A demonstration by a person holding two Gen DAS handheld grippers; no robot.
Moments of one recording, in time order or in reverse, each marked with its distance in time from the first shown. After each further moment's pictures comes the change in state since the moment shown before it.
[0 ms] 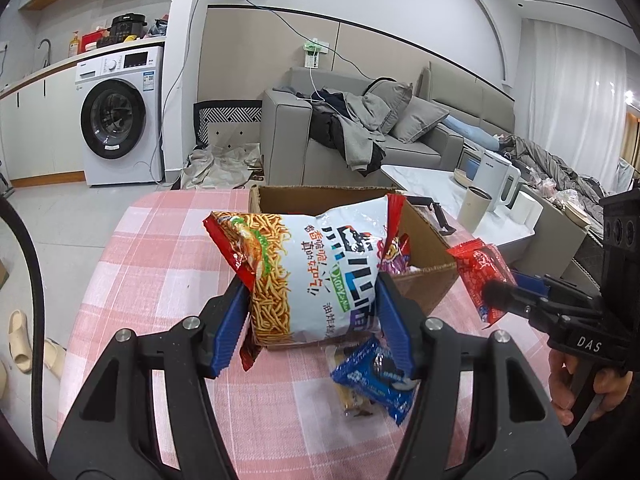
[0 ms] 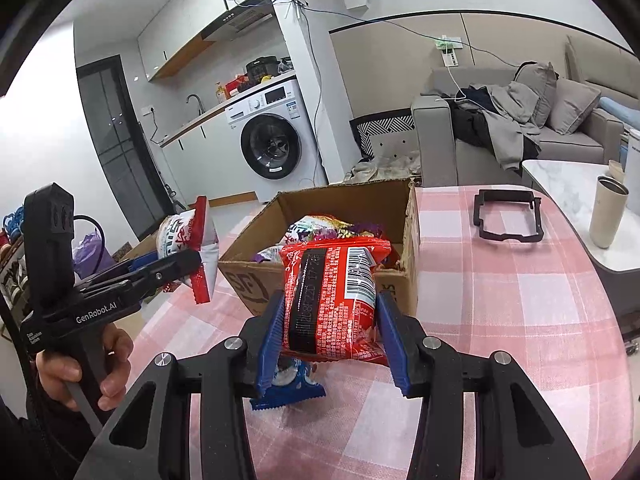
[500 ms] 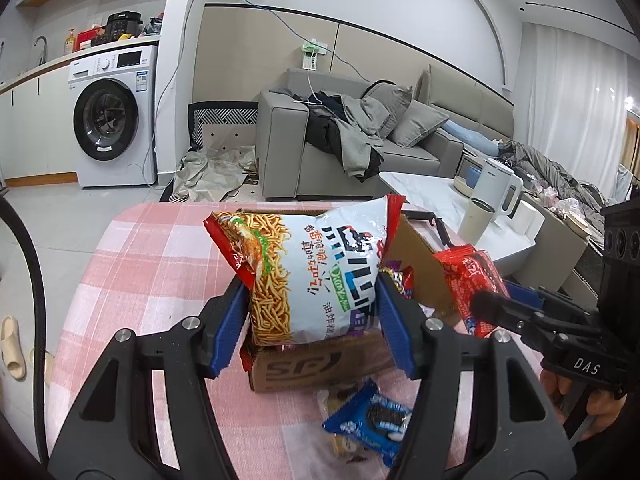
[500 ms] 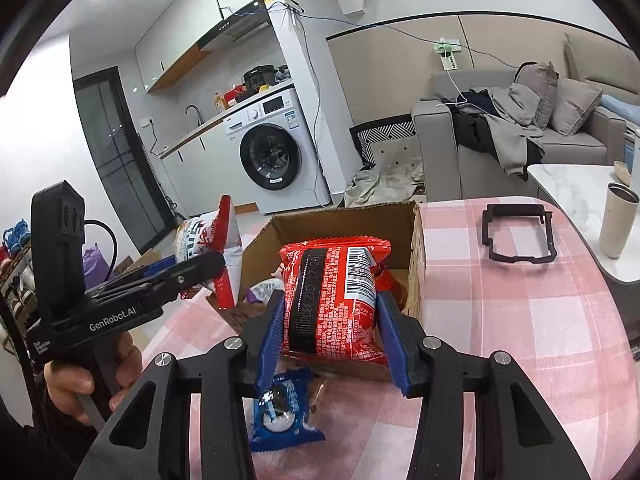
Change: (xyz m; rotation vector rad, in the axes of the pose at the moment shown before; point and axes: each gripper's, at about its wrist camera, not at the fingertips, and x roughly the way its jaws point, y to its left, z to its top) left arm 0.053 0.001 0.042 -0.011 -0.004 -0.021; right arm 0.026 -0.006 0.028 0.025 -0.029 0.013
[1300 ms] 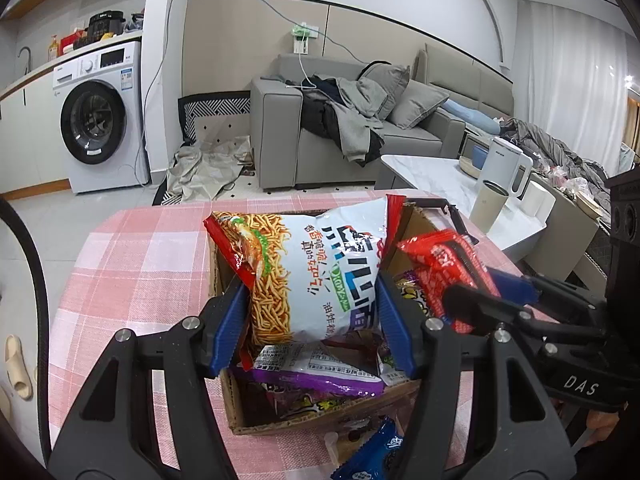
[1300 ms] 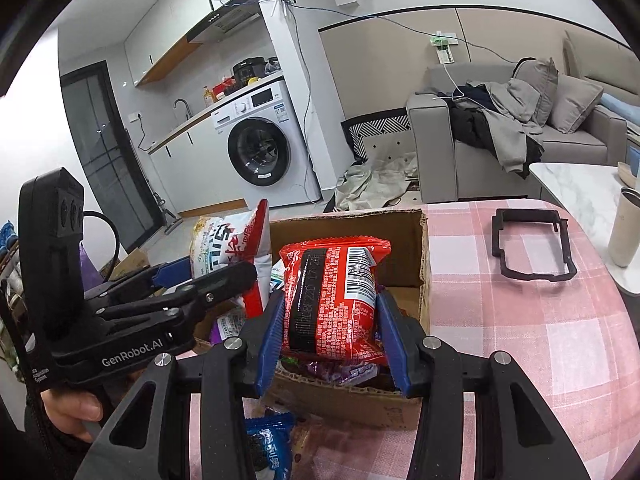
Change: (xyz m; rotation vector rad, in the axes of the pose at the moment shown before) left arm 0.101 -0.005 0.035 0.056 0.066 0.009; right arm 0.059 -0.009 0.018 0.000 0.027 -0.041
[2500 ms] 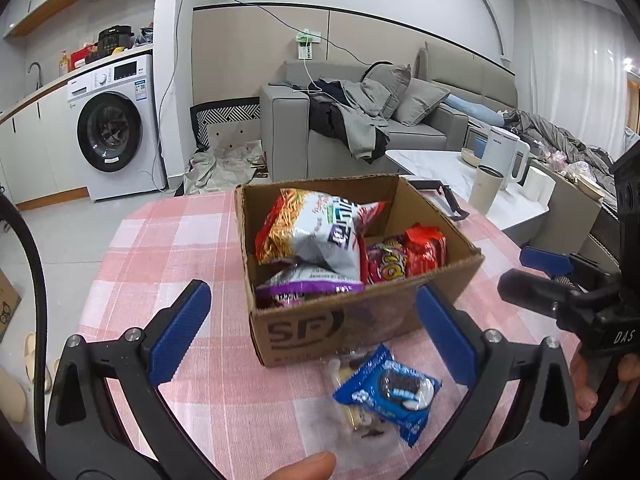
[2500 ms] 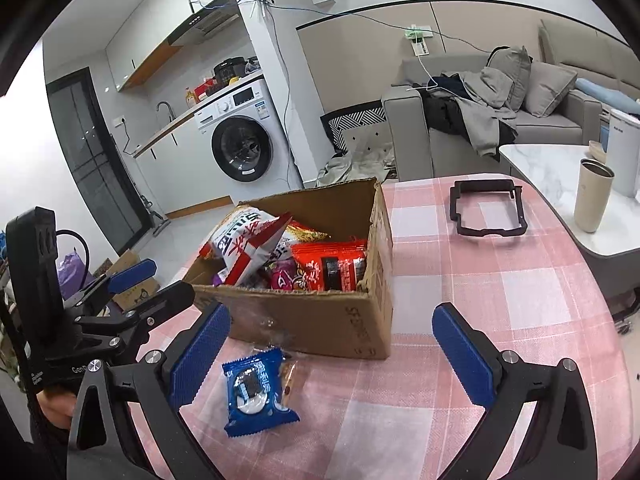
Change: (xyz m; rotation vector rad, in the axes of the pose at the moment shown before) left arm -0.084 -0.014 -0.067 0.044 -0.031 0.055; right arm -0.061 -0.012 -0.035 0.048 0.024 -0.053
